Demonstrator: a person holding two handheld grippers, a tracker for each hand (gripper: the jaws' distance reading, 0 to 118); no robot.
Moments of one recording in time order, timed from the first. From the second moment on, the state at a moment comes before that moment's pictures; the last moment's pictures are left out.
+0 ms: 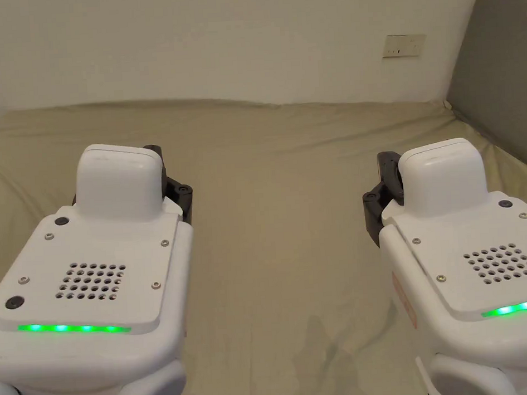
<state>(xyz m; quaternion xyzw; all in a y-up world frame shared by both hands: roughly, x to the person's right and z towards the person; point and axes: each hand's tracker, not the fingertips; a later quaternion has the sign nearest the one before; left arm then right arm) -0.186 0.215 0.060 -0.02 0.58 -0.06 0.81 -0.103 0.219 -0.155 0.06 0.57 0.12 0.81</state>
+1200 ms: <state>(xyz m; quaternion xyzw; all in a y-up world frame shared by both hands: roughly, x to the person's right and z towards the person) -0.186 0.205 0.053 -0.03 0.58 -0.07 0.81 -0.110 0.204 -0.145 0.06 0.58 0.12 0.80</state>
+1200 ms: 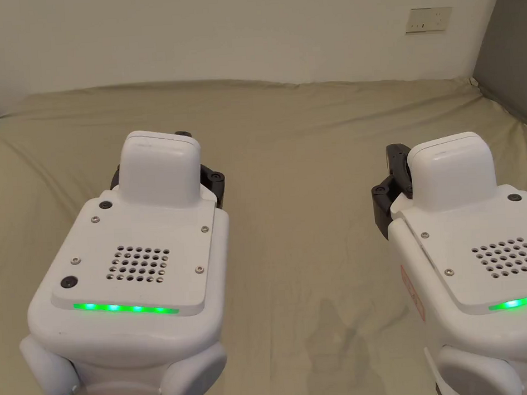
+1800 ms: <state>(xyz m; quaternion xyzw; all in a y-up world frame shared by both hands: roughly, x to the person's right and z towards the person) -0.191 0.200 0.051 -0.04 0.58 -0.06 0.81 -0.108 0.201 -0.152 0.05 0.59 0.11 0.80</state>
